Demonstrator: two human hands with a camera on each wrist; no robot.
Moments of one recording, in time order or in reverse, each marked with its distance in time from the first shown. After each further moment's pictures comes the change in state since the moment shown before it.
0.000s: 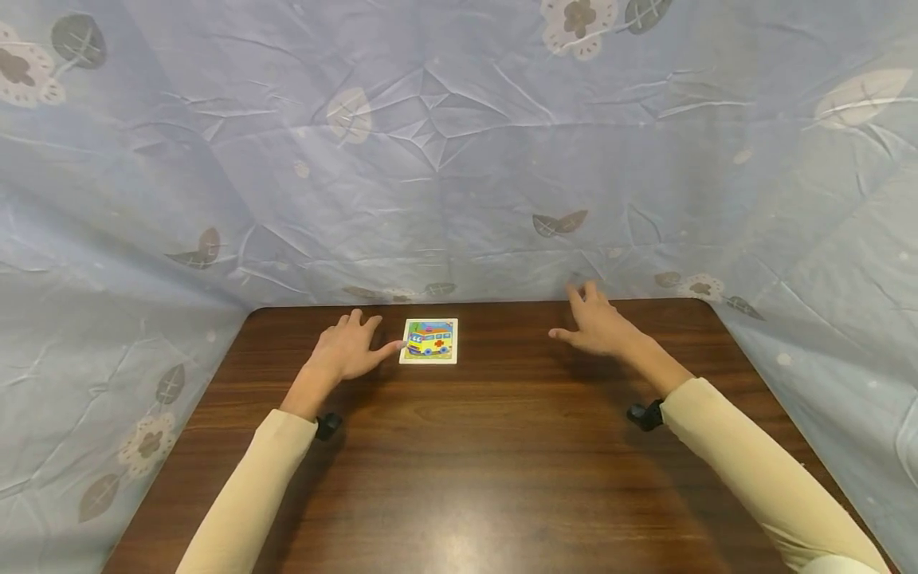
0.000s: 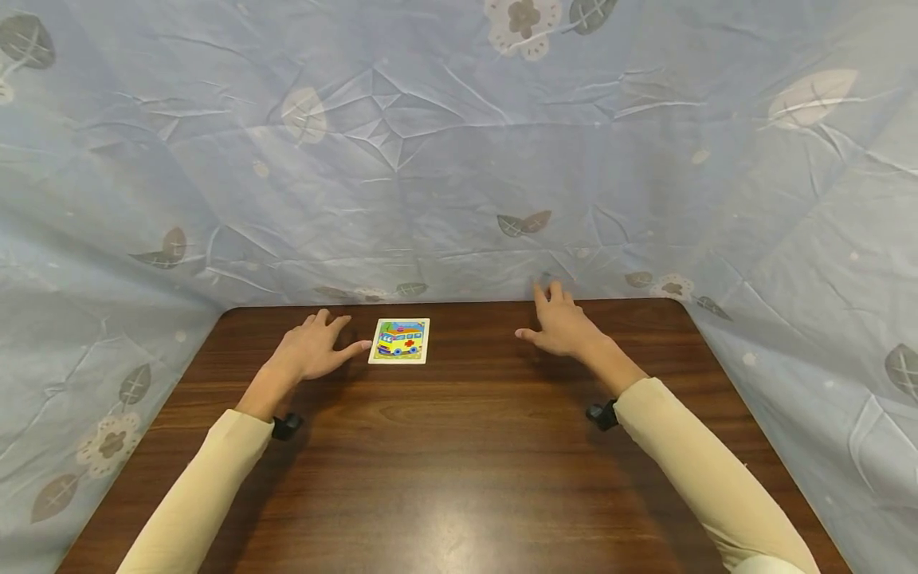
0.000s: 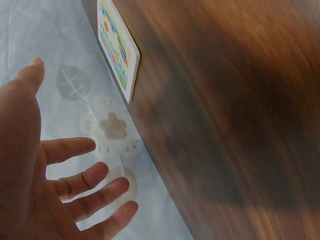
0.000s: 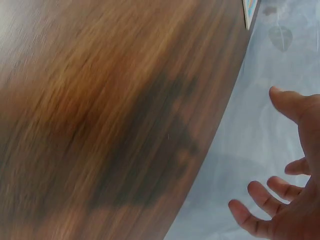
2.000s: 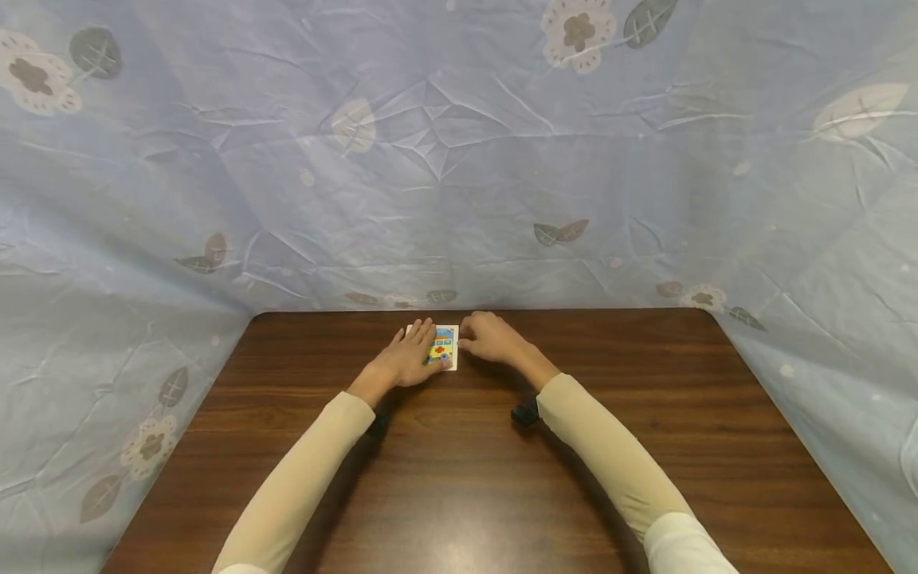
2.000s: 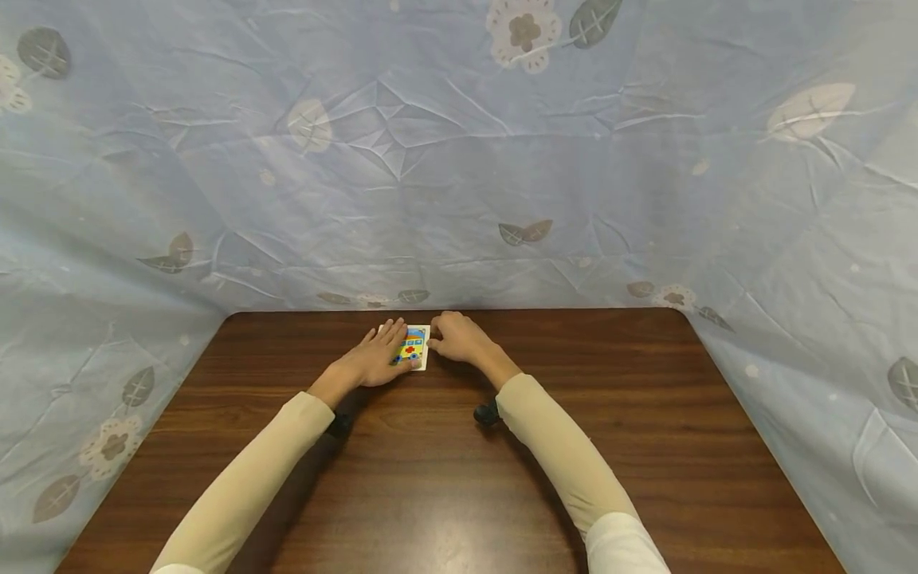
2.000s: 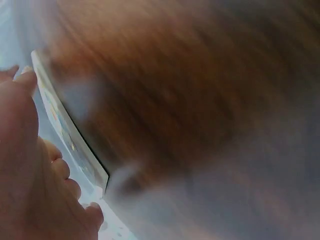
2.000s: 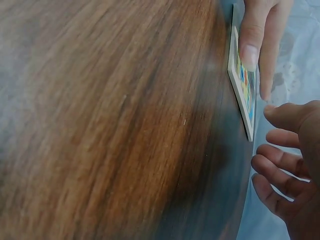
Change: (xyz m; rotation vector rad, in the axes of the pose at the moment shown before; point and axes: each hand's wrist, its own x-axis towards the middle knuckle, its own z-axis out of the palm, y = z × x) left_hand 0.045 0.061 0.049 -0.089 -0.223 0.172; right_hand 0.104 -0.114 0.082 0.148 -0.054 -0.204
